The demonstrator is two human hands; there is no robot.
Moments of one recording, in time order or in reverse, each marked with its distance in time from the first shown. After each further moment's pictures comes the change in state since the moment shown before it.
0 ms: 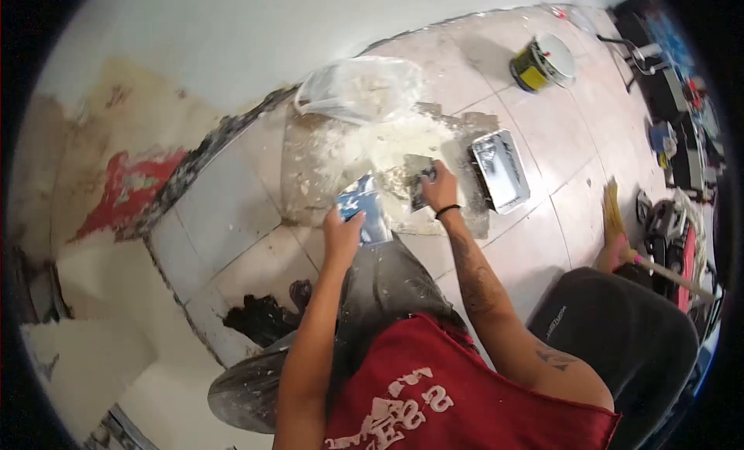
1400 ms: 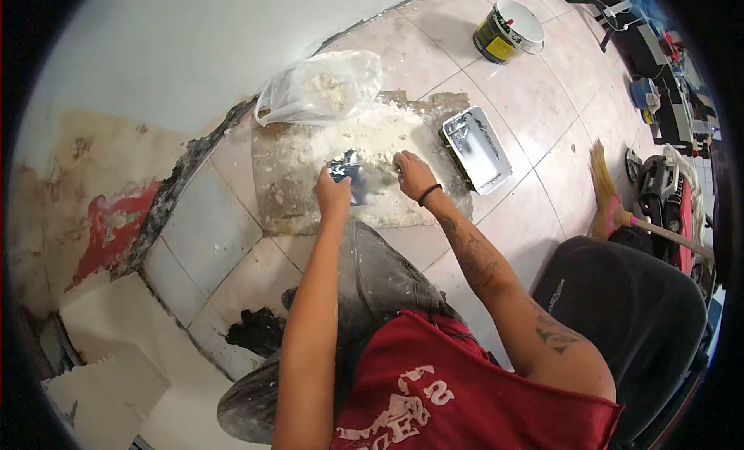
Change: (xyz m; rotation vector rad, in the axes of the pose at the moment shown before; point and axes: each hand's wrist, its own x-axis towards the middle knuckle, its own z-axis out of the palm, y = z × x) left_hand 0.087 -0.021 0.076 0.291 0.018 0.059; right_hand 0.015 0.023 -0.011 -0.110 -0.421 -0.220
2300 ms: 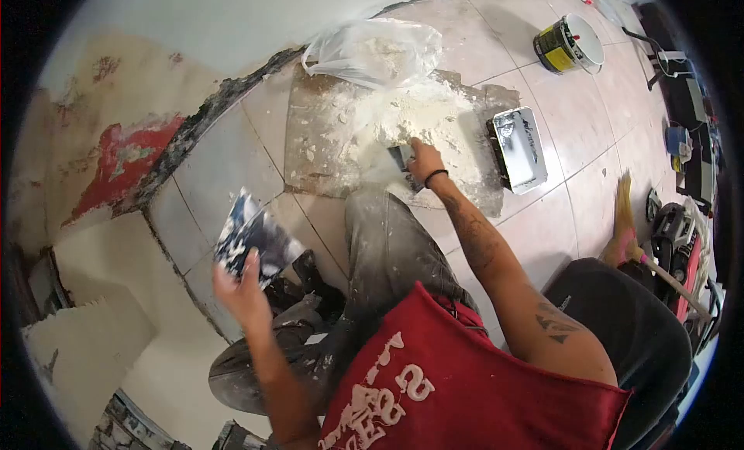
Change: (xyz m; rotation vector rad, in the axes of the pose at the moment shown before) left_hand -0.164 0.001 -0.242 -0.215 0.495 0.013; right_hand 0.020 -0.021 0.080 -0.015 -0.142 0.204
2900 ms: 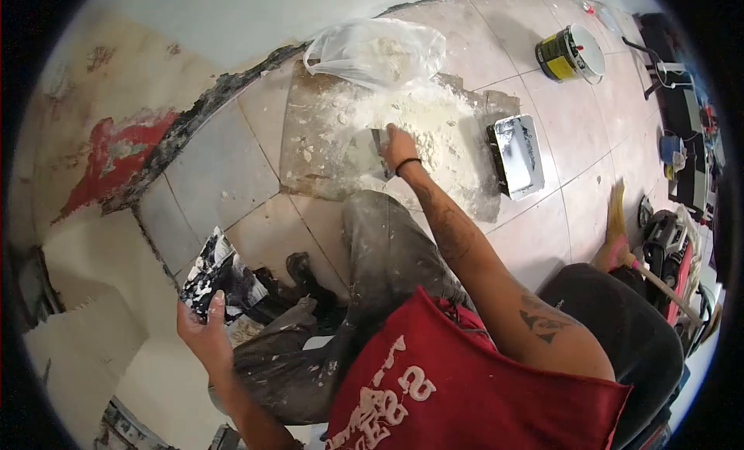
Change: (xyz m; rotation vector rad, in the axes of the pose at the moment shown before) left_hand 0.005 0.022 -0.067 0.136 -0.073 -0.031; right_hand 0.042 -0.043 0.029 0.066 0.169 -0.075
